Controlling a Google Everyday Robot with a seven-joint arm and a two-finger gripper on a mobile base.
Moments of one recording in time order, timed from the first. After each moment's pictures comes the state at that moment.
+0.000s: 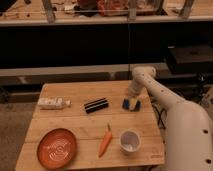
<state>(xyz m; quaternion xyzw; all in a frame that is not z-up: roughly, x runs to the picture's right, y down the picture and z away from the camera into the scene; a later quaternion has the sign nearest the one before) 0.170 0.070 0.960 -0.31 -0.11 0.00 0.95</state>
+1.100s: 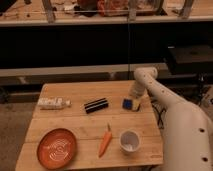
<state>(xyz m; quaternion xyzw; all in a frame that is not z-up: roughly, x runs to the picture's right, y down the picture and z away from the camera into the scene) 0.197 0.081 0.972 -0.33 -0.07 0.02 0.94</state>
